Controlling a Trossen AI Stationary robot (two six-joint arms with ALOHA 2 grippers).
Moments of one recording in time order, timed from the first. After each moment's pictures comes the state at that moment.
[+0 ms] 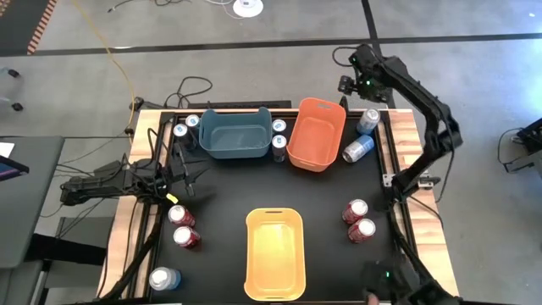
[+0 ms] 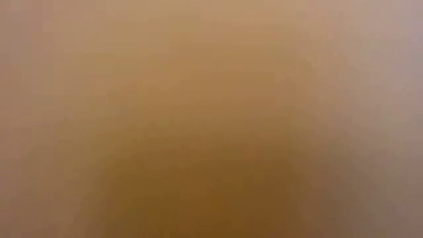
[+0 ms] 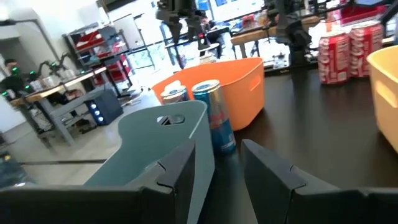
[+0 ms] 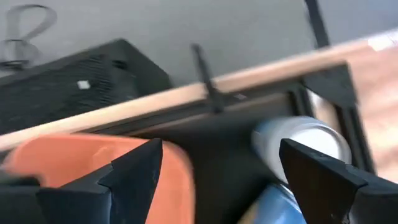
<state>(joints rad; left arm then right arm) 0.09 0.01 0.09 -0.11 -0.32 0.29 -1.05 1.62 1.56 -1.18 0.21 0.78</state>
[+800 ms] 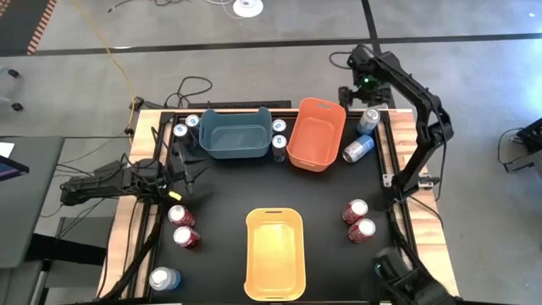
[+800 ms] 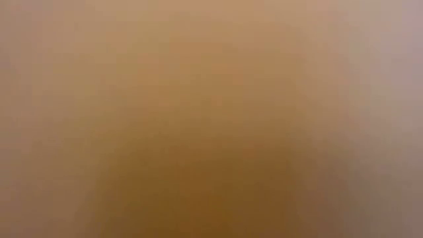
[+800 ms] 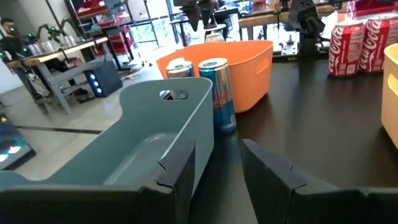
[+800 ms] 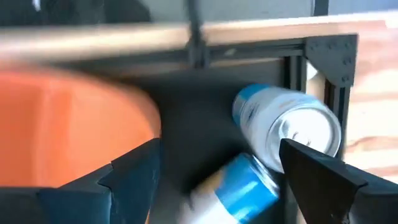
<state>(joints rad) 0.09 0.01 0.09 -0.23 -0.35 0.19 -1.06 1.72 1.62 -1.35 0.10 0.50</state>
